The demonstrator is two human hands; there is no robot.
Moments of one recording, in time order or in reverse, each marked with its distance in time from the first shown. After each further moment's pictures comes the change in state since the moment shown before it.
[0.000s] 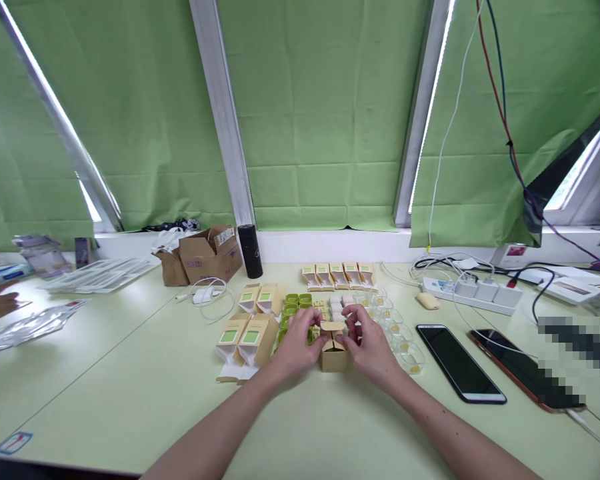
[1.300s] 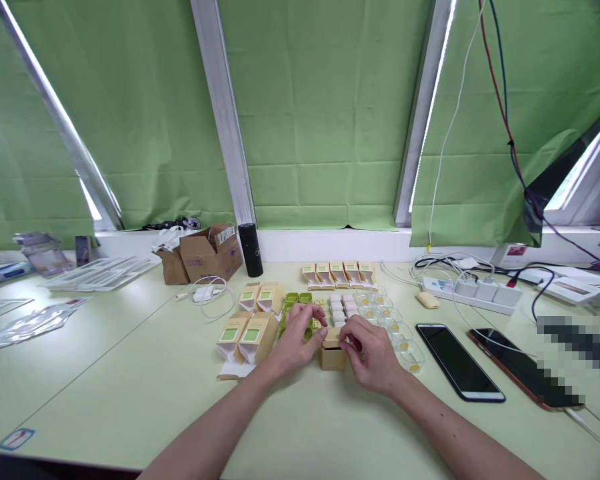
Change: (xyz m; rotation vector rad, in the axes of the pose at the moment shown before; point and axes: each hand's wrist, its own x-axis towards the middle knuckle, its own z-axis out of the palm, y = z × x) left_hand 0.000 0.003 -0.012 -0.046 -0.064 0.104; right_hand -0.011 -0.007 -0.014 -0.257 -0.033 -0.463
